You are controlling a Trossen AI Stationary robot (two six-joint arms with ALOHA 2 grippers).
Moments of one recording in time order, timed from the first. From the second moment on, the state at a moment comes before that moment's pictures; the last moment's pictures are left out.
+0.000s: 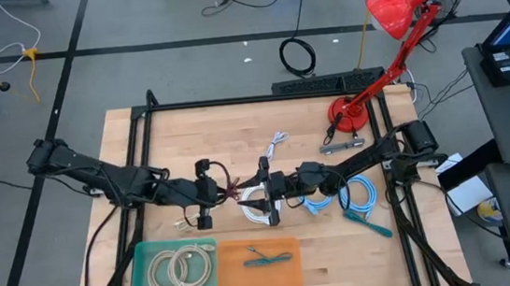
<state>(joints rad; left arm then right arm) -0.33 1.19 0.91 -0.34 -0.34 -0.06 0.18 1.82 0.96 1.06 0.05 0.02</state>
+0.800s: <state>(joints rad) -0.35 1.21 0.92 -0.23 -0.27 -0.03 0.17 1.82 0.96 1.06 0.05 0.01</state>
